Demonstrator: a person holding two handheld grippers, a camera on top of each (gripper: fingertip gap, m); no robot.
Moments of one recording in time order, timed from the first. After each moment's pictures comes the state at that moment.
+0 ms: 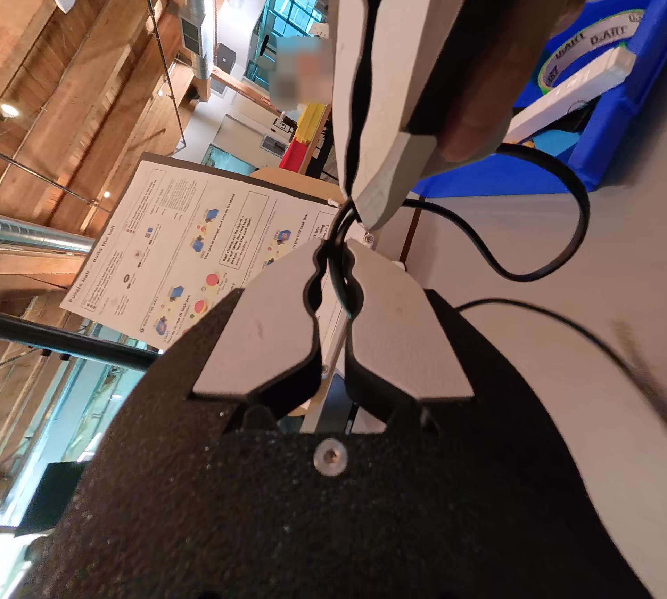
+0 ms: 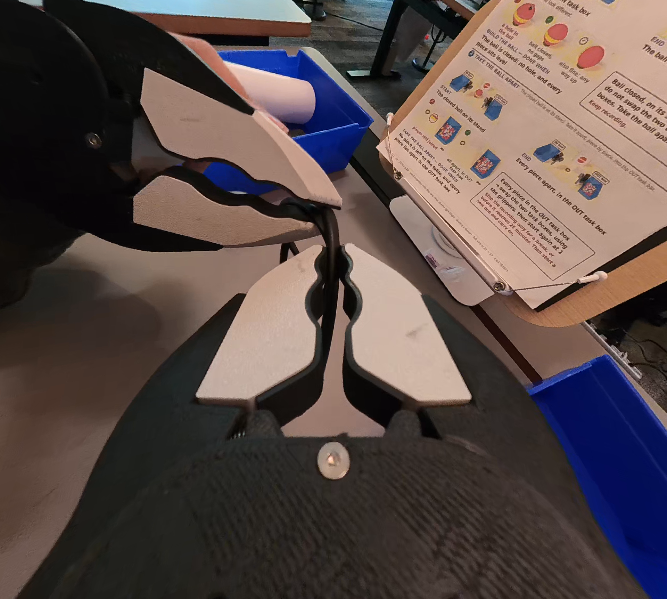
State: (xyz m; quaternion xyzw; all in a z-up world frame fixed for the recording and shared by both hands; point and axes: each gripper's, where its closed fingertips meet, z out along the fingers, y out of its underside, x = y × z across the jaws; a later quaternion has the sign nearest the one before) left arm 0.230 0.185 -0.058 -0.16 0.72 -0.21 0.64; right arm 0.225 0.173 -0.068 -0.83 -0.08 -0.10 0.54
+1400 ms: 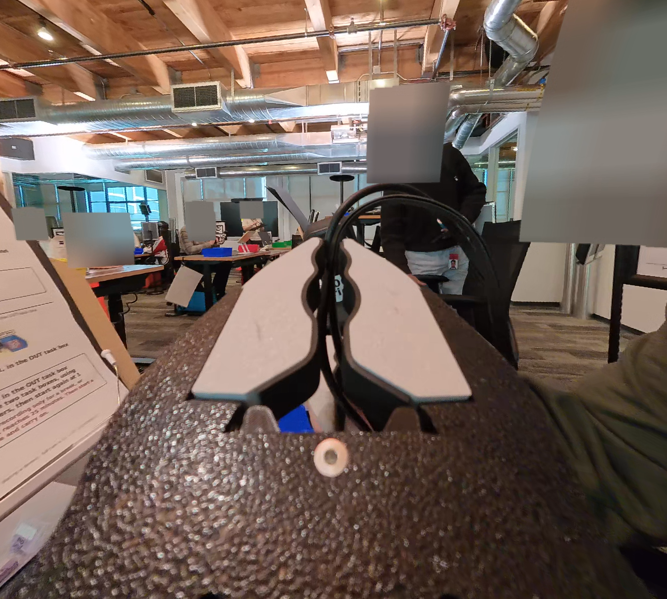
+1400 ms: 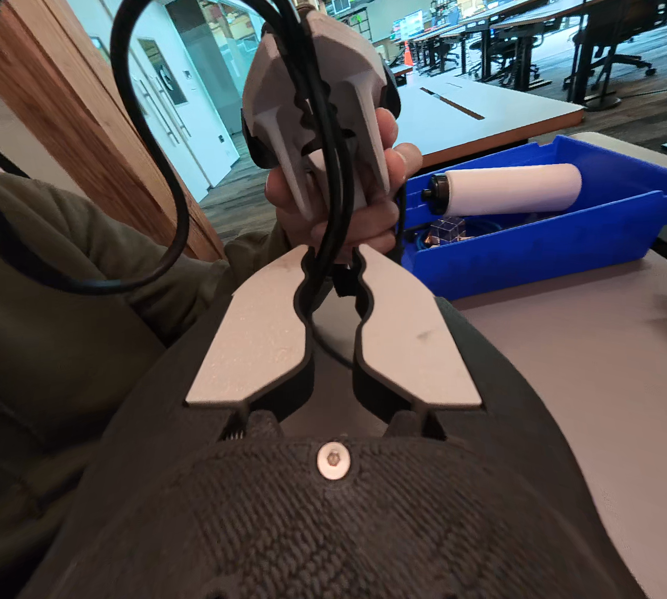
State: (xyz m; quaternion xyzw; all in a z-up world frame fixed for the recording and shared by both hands) left arm 0.169 0.178 0.025 -0.19 0.49 -0.79 0.31; right arm 0.137 0.195 -0.059 -0.71 -0.14 0.33 0.61
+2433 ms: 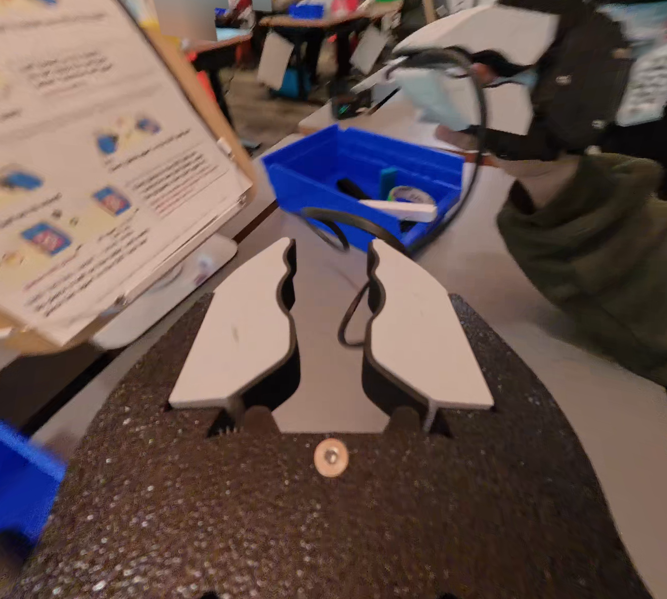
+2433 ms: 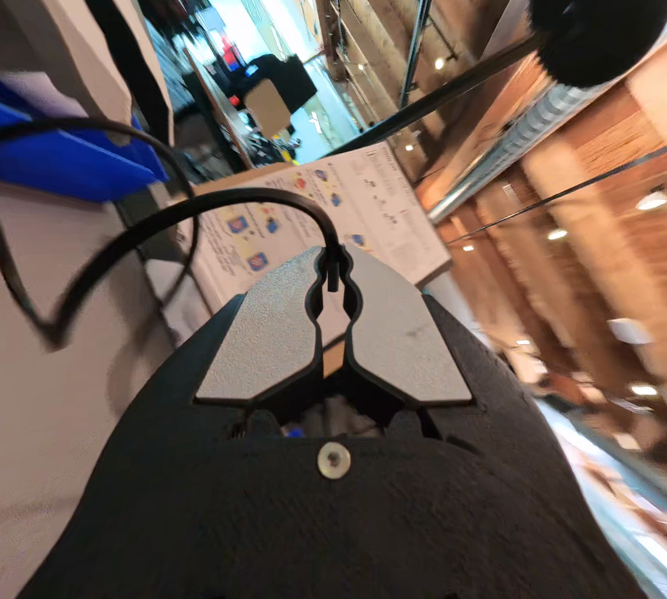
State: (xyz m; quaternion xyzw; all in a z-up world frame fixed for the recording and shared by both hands) left arm 0.195 0.232 -0.062 -0.39 0.68 -0.53 0.33; right arm 0.255 0.163 0.003 -0.59 -0.23 -0.52 0.58
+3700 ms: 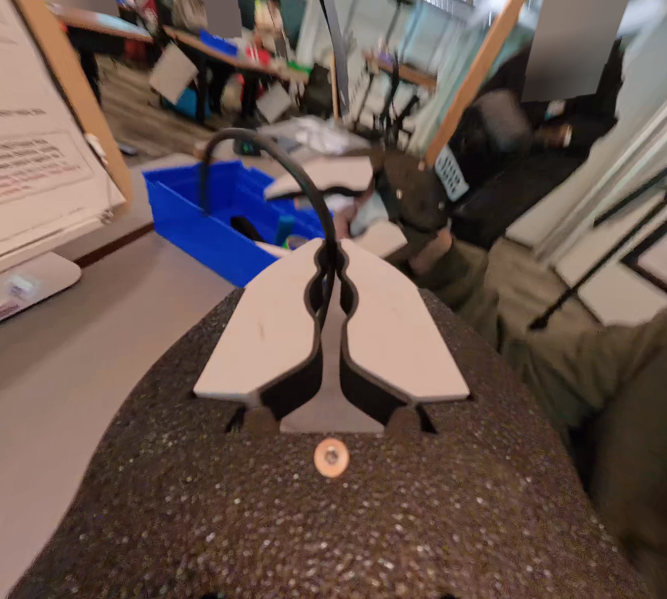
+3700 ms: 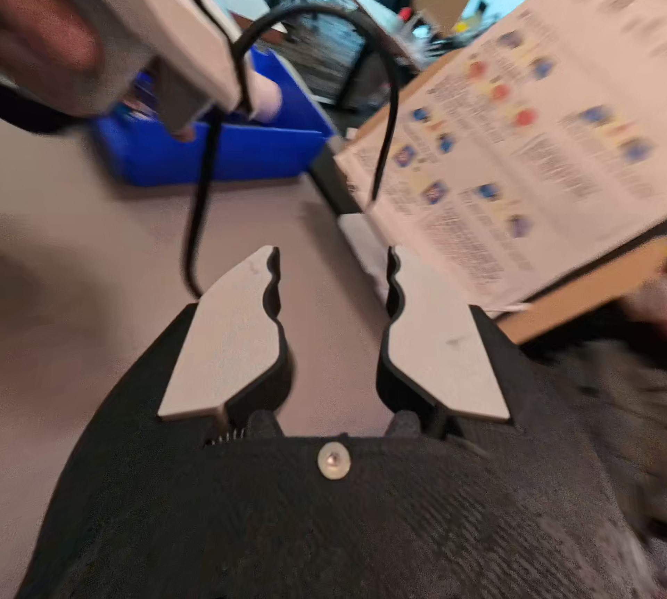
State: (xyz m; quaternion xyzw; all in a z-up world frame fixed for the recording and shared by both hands) left arm 0.197 0.185 -0.040 -0.40 0.60 -0.68 0.16; right arm 0.254 0.179 -0.077 -0.79 -0.15 -0.20 0.56
